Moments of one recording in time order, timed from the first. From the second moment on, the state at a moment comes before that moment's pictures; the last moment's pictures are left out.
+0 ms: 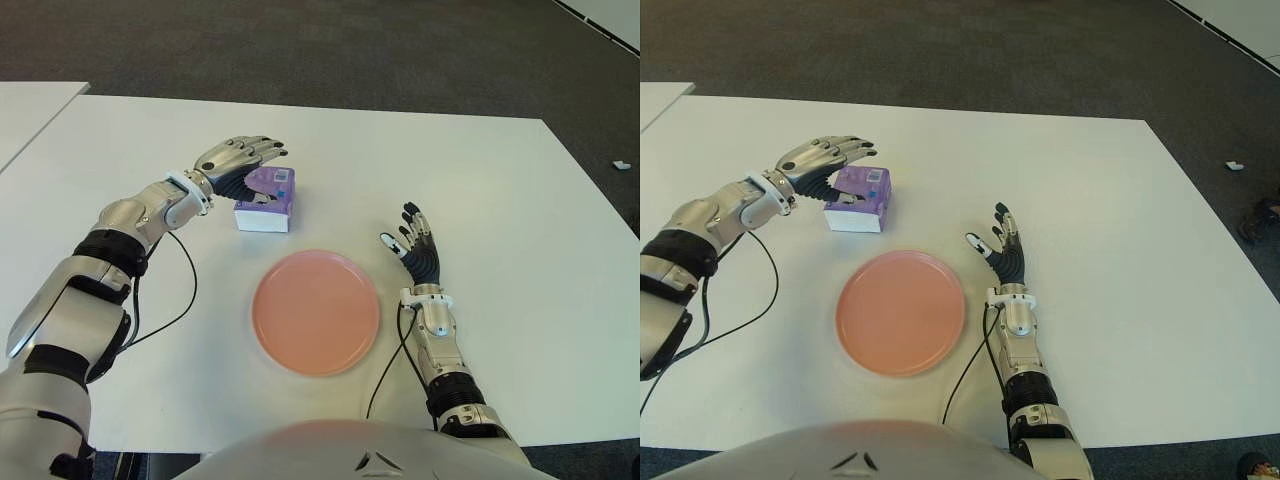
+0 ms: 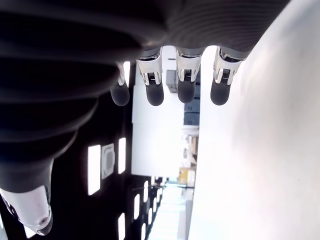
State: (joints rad) left arm -0.75 0.64 -0.46 0.86 0.86 -0.66 0.24; right arm -0.10 -0.04 -0.02 0.56 -0.04 -0.56 -0.08
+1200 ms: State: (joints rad) left arm -0.83 0.65 -0.56 0.91 0.86 -0.75 0.12; right arm -0.10 -0.03 -0.02 0.56 -0.05 -0.55 -0.11
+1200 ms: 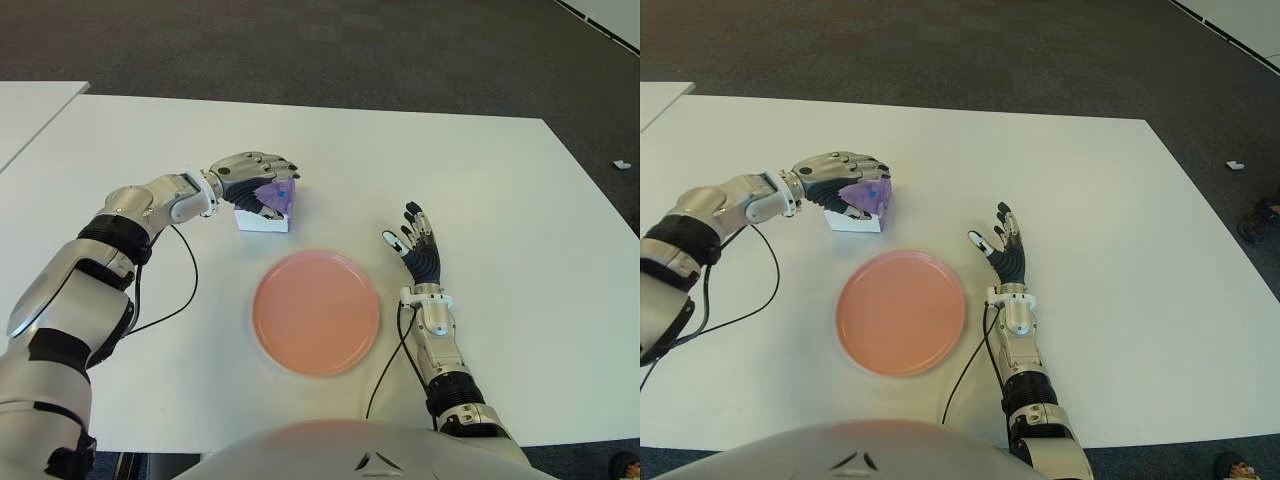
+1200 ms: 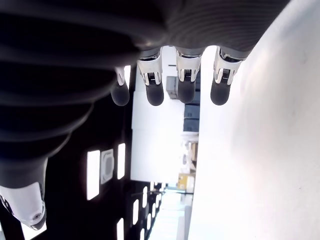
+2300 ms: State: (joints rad) left arm -0.83 0.69 -0.56 0.90 0.87 -0.71 0.08; right arm -0.10 -0.03 -0.02 0.56 -0.05 -0.55 -0.11
